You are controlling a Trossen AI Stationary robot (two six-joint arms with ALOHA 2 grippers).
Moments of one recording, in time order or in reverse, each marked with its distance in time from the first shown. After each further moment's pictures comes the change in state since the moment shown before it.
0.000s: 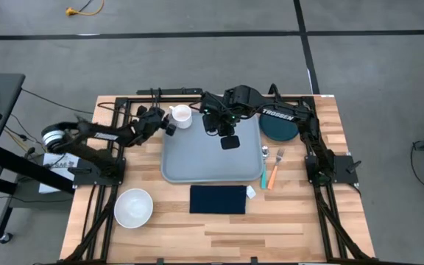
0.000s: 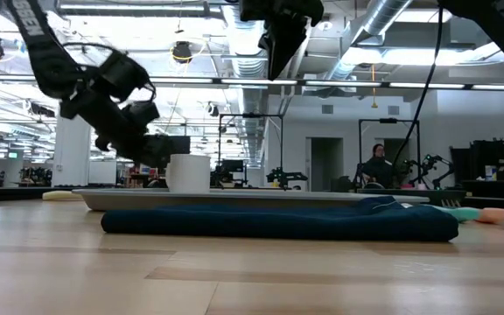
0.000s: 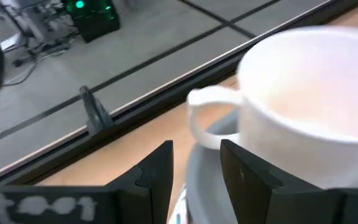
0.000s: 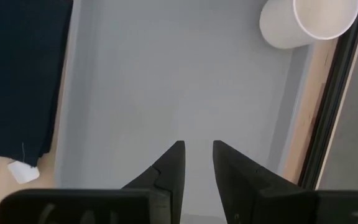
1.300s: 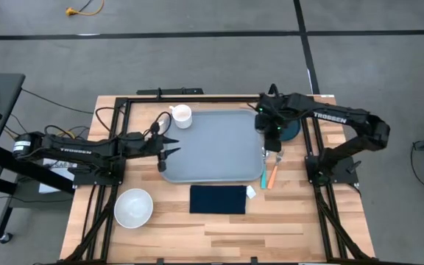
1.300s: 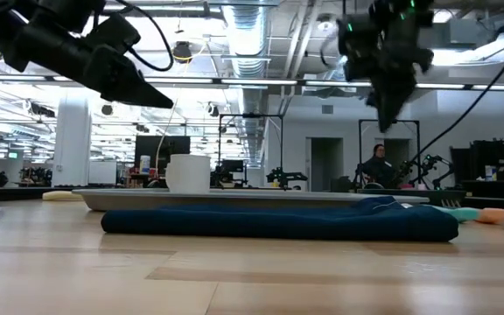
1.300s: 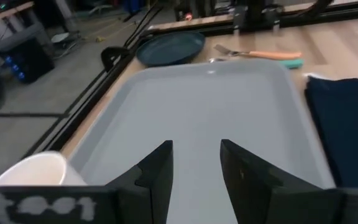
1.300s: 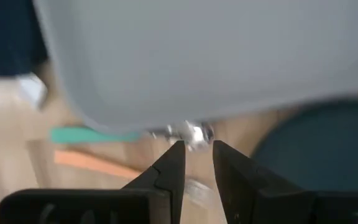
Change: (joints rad) left arm -0.477 -0.486 -0.042 -0.223 0.325 0.245; right arm -0.297 -0.725 -1.254 0.428 -0.205 0.134
